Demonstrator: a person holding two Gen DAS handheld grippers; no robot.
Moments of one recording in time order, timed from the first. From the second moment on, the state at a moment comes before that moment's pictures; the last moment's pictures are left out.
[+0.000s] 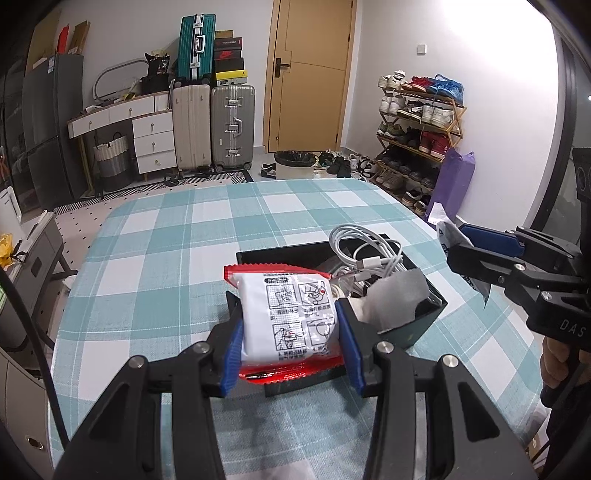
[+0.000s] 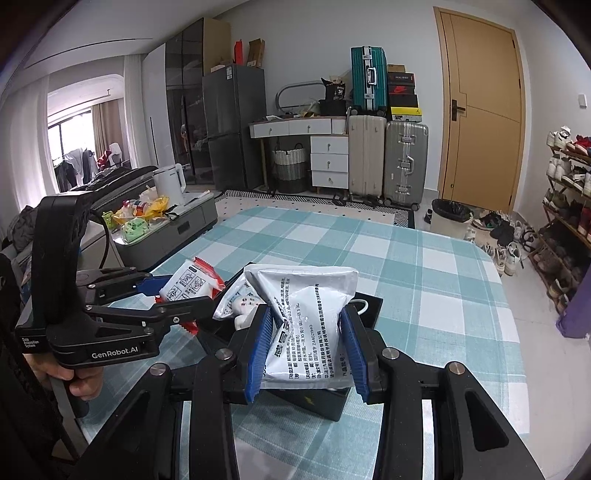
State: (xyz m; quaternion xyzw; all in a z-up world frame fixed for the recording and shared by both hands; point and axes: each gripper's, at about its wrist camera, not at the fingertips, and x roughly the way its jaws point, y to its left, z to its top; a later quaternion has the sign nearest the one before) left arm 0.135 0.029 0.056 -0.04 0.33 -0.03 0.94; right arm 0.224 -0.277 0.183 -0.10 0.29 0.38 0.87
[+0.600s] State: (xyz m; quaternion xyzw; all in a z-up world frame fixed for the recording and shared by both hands) left arm 0.166 0.023 0.048 -0.04 0.34 -0.04 0.94; right arm 0.252 -0.246 0.171 -0.09 0.29 0.40 0.87
